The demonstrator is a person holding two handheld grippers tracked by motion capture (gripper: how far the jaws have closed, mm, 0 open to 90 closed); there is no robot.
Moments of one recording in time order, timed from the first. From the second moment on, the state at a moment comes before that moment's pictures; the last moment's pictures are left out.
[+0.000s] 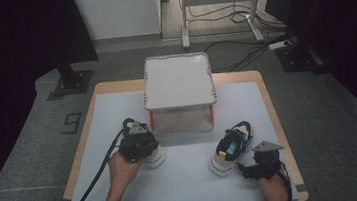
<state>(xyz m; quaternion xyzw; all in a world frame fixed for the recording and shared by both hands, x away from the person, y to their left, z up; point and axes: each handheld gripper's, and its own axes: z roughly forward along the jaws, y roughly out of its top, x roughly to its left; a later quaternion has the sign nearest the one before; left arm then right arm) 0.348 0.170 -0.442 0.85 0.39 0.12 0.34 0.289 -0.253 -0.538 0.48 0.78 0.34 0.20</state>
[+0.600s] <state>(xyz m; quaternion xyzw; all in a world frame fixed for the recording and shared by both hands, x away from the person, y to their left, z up) 0.321 0.209 -0.439 0.84 0.42 0.16 0.30 0.289 -0.253 -0.538 0.48 0.78 0.34 0.20</state>
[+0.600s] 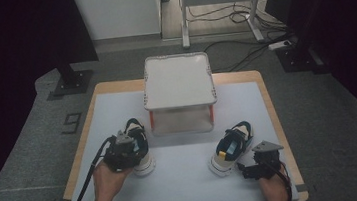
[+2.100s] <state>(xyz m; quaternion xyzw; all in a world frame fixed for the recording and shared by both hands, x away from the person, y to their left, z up) 0.315 0.265 -0.474 0.78 0.52 0.16 0.31 0.289 -0.253 -0.538 0.48 0.78 0.34 0.20</state>
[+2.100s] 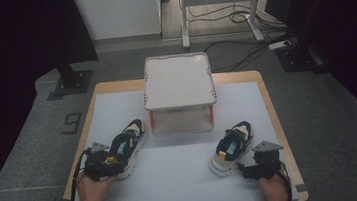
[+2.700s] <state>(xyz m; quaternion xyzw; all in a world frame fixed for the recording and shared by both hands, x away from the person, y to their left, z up) 0.309 0.264 -0.469 0.78 0.51 0.16 0.33 0.289 -0.253 -0.538 0.48 0.78 0.34 0.20</state>
